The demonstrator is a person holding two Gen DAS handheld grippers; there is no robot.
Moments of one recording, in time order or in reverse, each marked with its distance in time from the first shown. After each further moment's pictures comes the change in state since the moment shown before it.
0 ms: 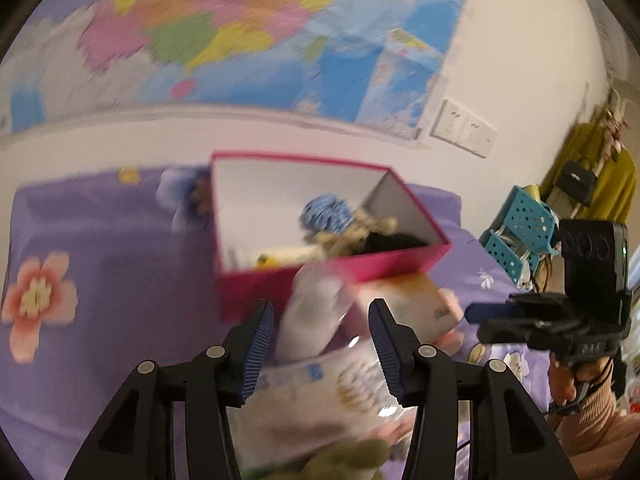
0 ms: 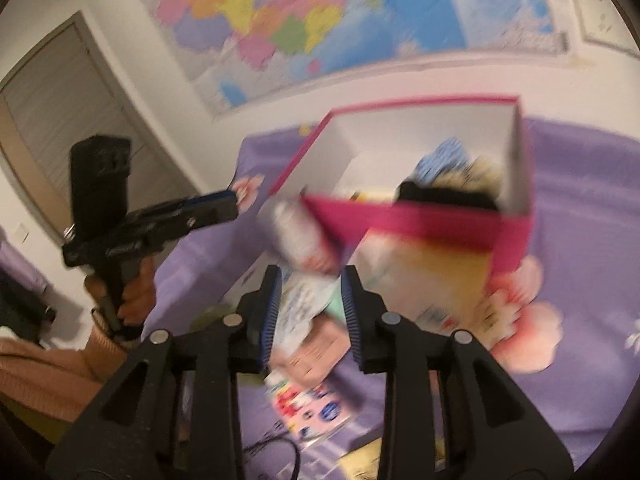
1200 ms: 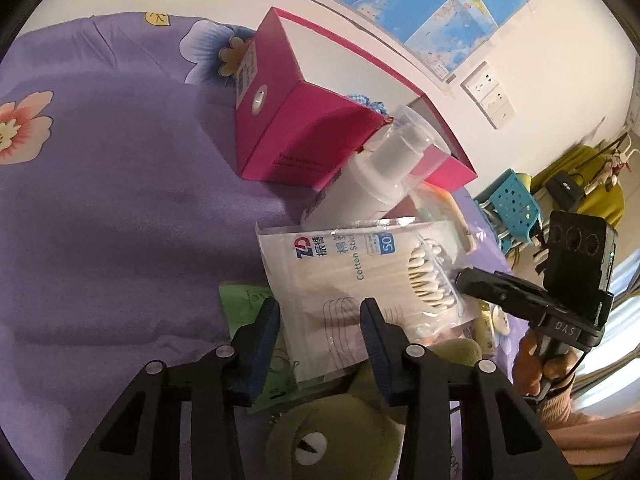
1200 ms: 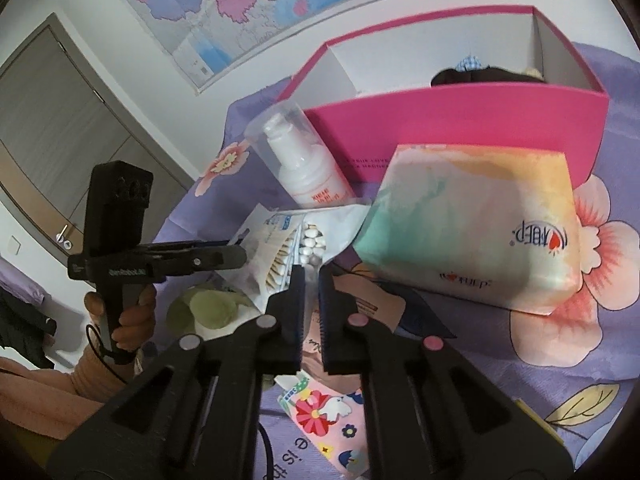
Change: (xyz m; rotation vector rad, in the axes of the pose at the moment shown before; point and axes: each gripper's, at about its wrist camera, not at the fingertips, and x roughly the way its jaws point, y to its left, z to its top) left arm 0.037 0.059 -0.073 -0.188 0.218 -0.169; right arm 0.064 0.002 -0.037 0.088 0.014 -0.034
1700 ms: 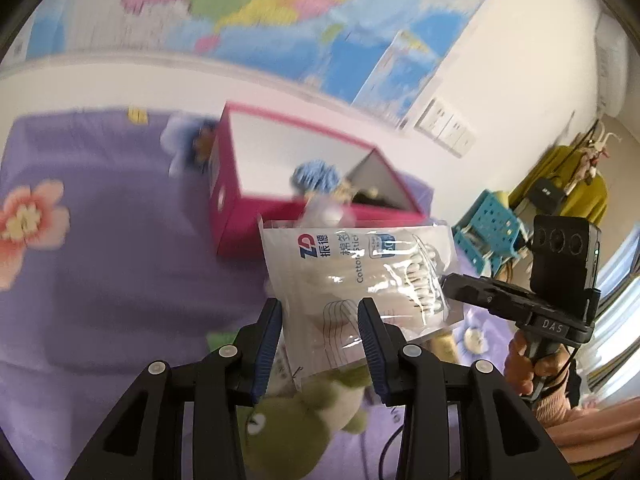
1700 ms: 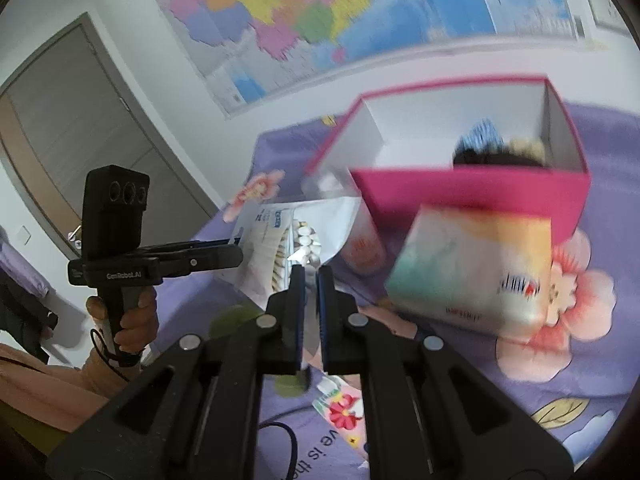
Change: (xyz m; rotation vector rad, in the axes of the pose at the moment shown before) left arm -0.070 -0.056 0.015 0.128 -0.192 0.010; right arm -0.048 0.035 0.024 -0.096 -0.122 0.042
